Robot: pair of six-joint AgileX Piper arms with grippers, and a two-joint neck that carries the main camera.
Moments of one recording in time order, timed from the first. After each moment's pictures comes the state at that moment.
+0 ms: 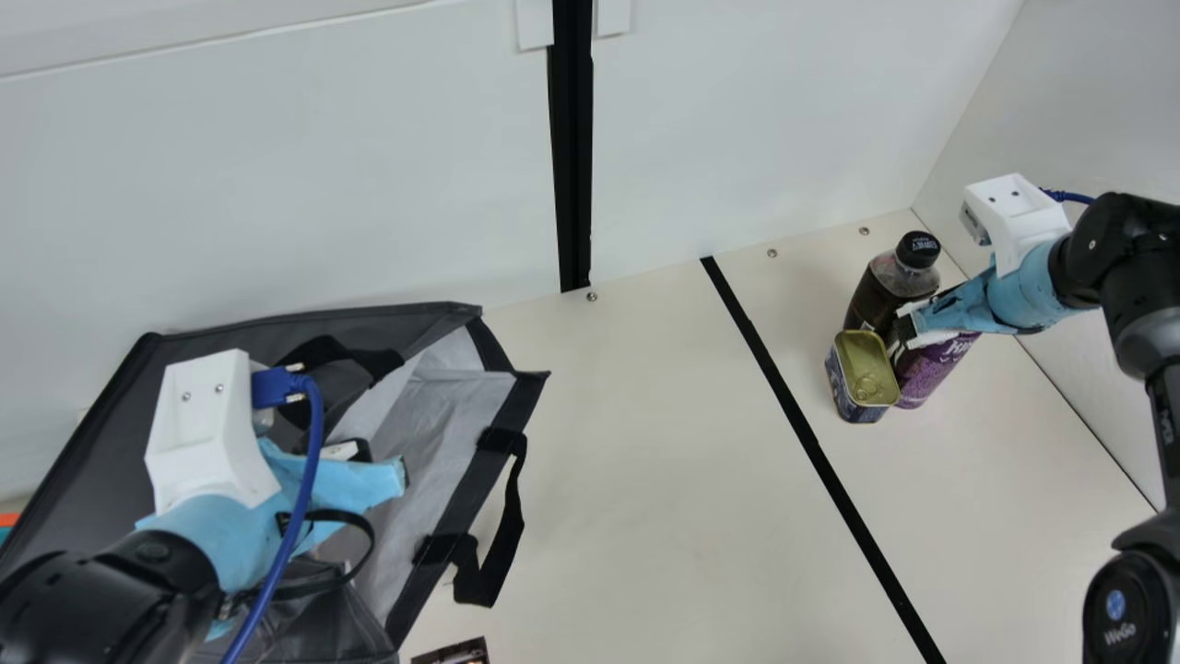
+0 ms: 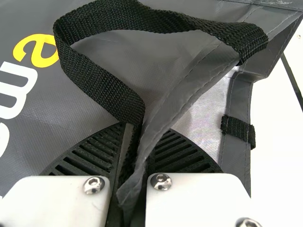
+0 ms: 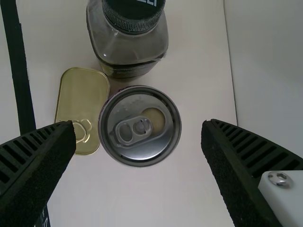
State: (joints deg) left arm -38.6 86.9 -78.9 11.3 45.7 -36.1; right arm -32.8 100.8 -91.4 3.0 55.6 -30.0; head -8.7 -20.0
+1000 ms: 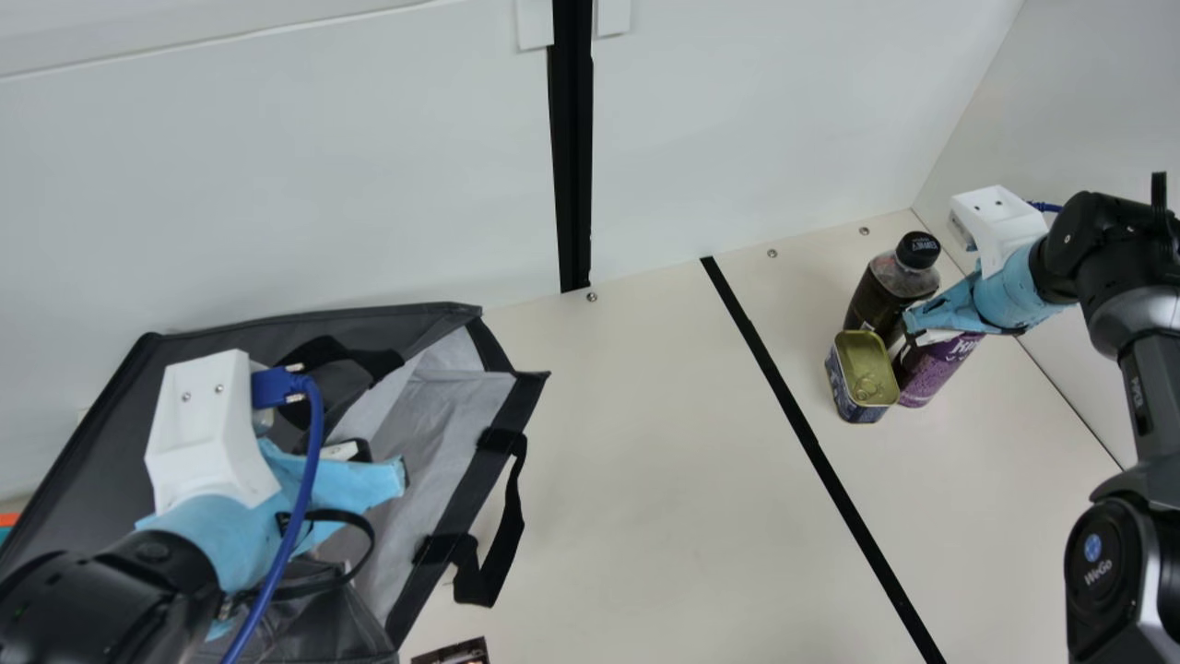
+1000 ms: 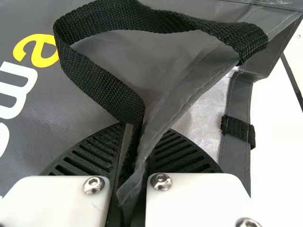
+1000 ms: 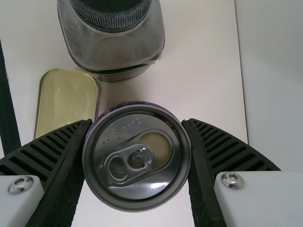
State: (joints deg) left arm -38.6 86.9 -78.9 11.3 45.7 -36.1; right arm -33.2 106.7 -94.5 2.5 56.0 -29.3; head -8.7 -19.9
